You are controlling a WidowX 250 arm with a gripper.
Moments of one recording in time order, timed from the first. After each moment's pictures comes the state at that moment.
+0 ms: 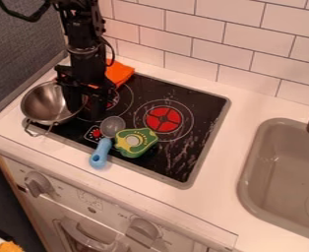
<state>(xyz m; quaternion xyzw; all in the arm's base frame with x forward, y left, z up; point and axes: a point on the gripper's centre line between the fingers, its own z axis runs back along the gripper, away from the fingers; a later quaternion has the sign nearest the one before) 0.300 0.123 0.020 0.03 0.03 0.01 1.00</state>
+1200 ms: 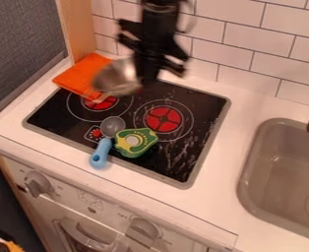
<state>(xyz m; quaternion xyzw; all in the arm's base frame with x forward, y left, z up) 0.325 0.010 0.098 0.10 -0.03 -0.09 0.99</state>
